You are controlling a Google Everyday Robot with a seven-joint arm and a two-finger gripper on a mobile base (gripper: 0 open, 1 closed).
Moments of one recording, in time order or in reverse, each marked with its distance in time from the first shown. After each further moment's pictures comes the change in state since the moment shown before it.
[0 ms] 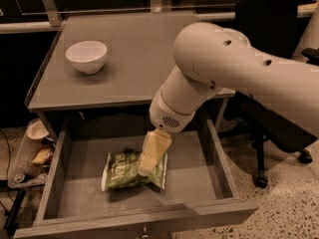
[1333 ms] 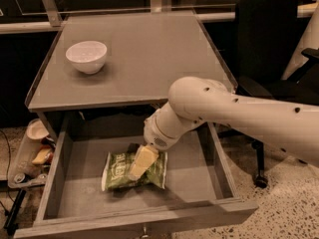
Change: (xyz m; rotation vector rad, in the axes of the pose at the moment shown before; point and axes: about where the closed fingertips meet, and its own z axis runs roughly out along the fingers) arm 0.012 -0.036 0.102 0.043 -0.127 0.046
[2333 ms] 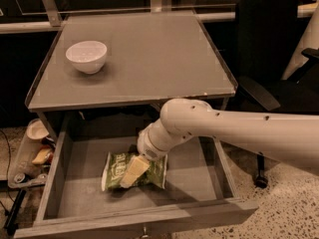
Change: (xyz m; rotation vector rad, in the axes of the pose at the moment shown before) arm 0.012 -0.002 0.064 -0.022 -0.041 0.064
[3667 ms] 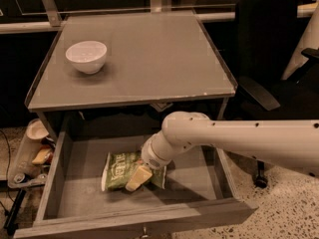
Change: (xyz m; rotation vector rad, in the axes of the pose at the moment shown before) arm 0.038 -0.003 0.037 -0.021 0.033 0.025
